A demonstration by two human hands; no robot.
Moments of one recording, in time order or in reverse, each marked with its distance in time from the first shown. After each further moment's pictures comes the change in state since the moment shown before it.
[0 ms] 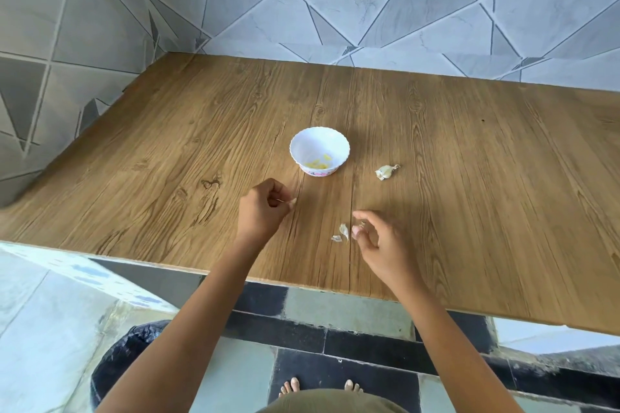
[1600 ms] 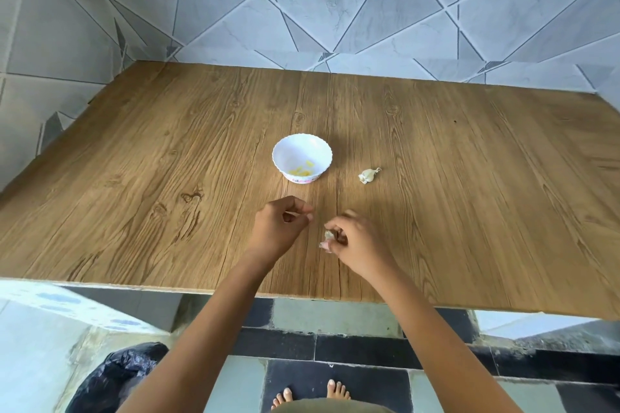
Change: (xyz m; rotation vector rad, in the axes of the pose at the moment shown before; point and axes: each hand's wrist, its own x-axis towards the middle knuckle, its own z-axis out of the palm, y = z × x) left_hand -0.016 0.023 0.020 -0.093 -0.214 0.074; right_hand 0.021 -0.025 0.001 -0.162 -0.270 0.034
